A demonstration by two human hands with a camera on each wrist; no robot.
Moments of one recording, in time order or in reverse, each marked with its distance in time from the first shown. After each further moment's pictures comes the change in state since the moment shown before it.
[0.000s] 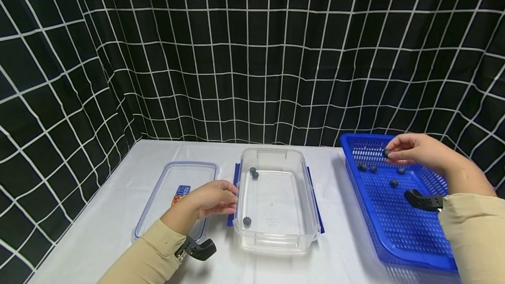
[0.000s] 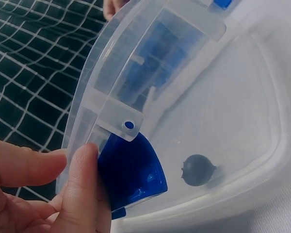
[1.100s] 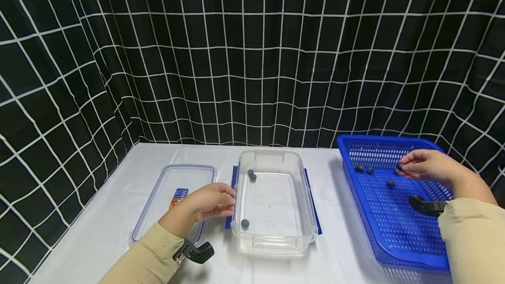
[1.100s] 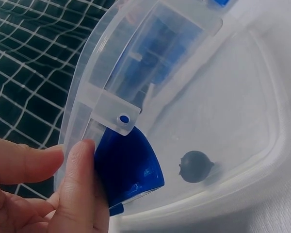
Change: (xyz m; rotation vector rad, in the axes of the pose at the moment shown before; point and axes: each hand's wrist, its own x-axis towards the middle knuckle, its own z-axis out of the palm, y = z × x) left_hand 0.002 -0.002 0.002 -0.013 0.005 0.004; right_hand -0.011 0.066 -0.007 0.192 -0.053 0.107
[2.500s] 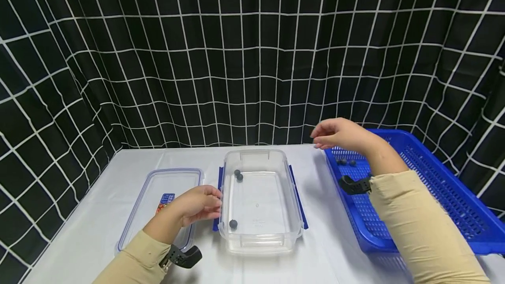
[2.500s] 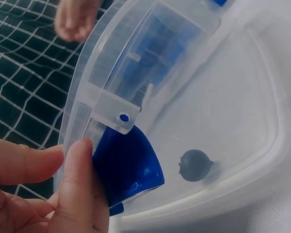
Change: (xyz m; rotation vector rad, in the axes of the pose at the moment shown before) left_hand -0.005 0.000 0.007 -0.020 -0.047 0.029; right_hand 0.020 -0.160 0.087 -0.231 -0.007 -0.210
